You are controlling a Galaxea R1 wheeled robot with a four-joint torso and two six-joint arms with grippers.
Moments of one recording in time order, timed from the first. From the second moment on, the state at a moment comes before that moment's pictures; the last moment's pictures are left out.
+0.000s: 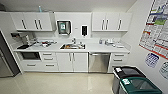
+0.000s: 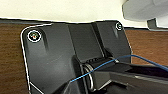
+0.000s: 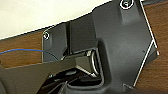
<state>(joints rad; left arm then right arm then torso) 1.45 2.75 -2.28 0.00 -0.03 0.03 -1.54 2.79 -2.29 -0.05 0.08 0.11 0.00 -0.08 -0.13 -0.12</state>
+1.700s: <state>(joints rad) 1.46 2.75 -2.28 0.00 -0.03 0.03 -1.55 2.78 -2.29 -0.05 0.08 0.11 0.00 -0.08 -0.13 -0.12</state>
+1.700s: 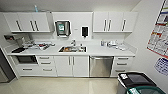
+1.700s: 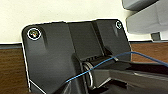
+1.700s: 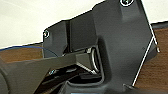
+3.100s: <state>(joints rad) 1.46 2.74 -2.28 0.00 -0.03 0.03 -1.54 2.79 -2.29 -0.05 0.08 0.11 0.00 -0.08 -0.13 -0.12</state>
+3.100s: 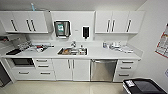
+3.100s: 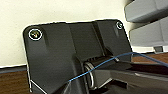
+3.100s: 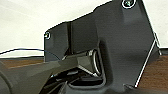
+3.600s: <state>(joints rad) 1.46 2.74 -2.28 0.00 -0.03 0.03 -1.54 2.79 -2.29 -0.05 0.08 0.11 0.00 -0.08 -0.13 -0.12</state>
